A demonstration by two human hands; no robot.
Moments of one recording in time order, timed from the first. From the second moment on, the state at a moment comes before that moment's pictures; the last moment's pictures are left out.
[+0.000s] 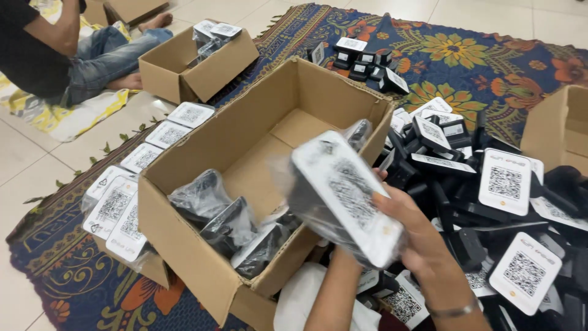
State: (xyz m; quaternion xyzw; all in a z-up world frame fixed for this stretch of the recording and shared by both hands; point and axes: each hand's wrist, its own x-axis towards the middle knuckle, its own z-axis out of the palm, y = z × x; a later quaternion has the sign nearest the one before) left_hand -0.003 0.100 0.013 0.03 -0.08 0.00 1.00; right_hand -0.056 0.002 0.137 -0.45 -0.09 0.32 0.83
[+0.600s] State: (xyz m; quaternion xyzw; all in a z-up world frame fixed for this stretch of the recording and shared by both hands) left_hand -0.023 0.042 0.032 0.55 -0.25 -0.19 0.77; right_hand -0.075 -0.194 -0.041 -0.42 0.18 0.11 0.88
